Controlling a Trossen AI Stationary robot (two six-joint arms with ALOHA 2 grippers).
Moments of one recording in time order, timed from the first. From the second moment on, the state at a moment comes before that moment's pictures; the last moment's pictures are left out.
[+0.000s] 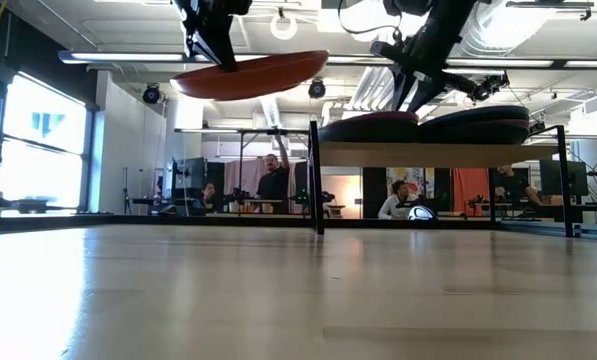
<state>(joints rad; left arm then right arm) 0.26 1.41 1.44 -0.98 -0.13 -0.08 -0.43 1.37 1.26 -0.88 0.24 0.81</state>
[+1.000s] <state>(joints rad) 0.30 1.41 1.44 -1.03 -0.22 0.03 -0.42 1.33 1.26 -0.66 0.16 0.83</state>
